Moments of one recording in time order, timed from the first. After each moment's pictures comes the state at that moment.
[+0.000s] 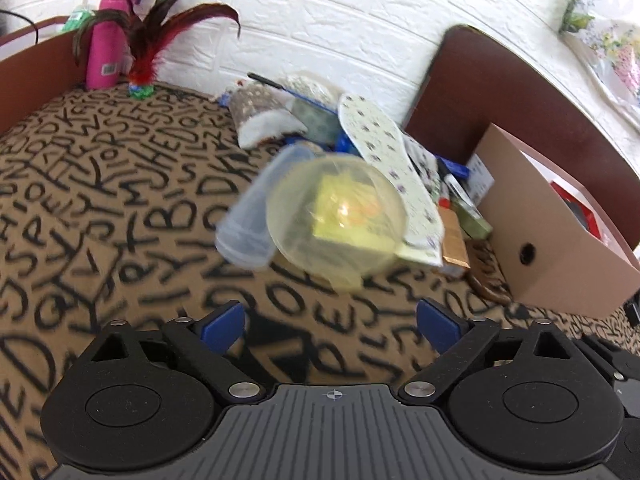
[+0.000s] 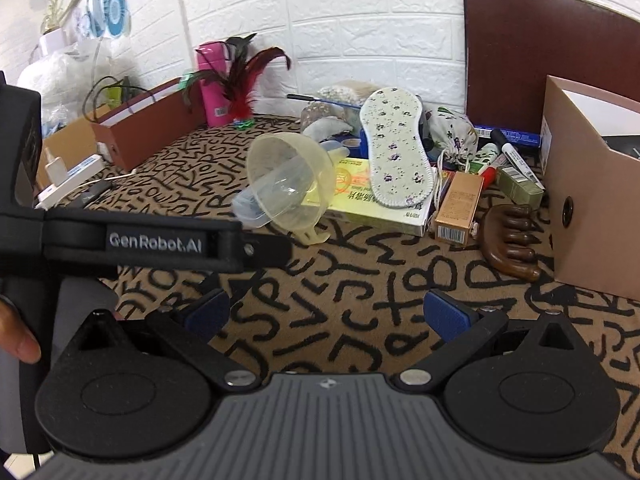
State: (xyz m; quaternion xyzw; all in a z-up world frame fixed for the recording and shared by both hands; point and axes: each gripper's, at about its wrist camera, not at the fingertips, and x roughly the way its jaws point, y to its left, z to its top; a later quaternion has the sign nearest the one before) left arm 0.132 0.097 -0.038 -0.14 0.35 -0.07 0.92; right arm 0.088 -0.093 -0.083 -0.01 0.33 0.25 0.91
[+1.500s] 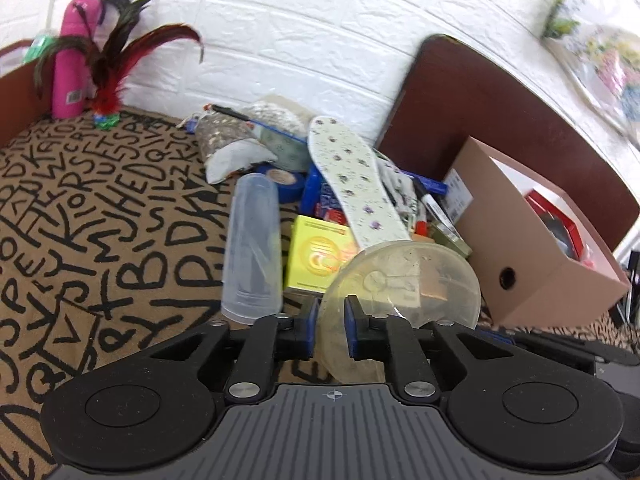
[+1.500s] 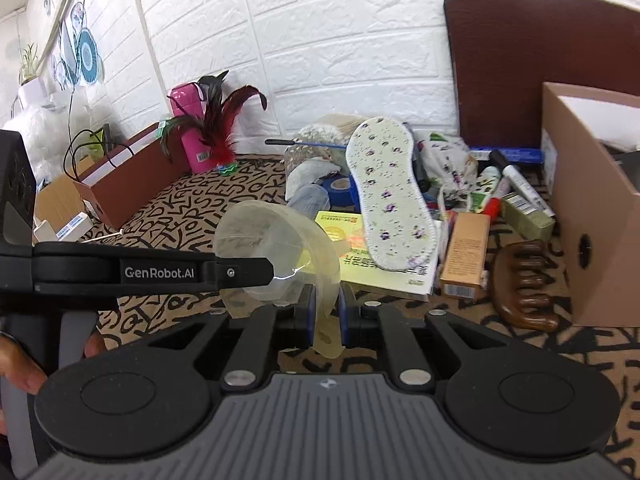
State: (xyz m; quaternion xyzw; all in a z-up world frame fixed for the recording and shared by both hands) left arm 0.149 0.085 -0.009 -0.12 0.35 -0.11 0.92; right arm 0.121 -0.090 -0.063 0.05 0.31 0.24 0.92
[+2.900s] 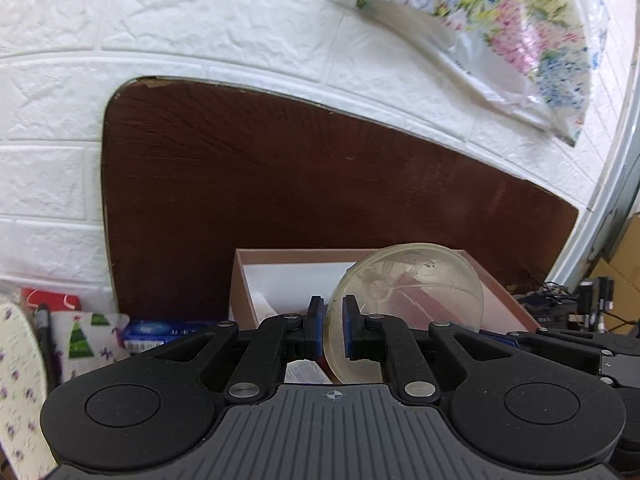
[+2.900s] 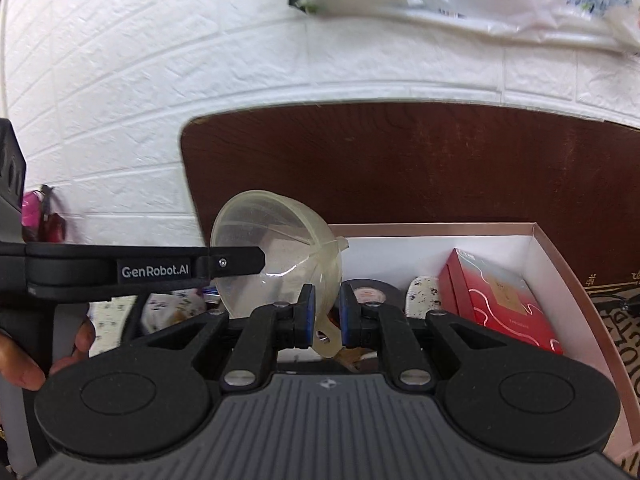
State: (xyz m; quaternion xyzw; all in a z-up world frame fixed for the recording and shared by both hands) left arm 0.338 -0.160 0.045 -0.07 0.27 -0.25 0.93; right arm 0.259 -0.299 0.004 0.03 0.24 0.09 0.97
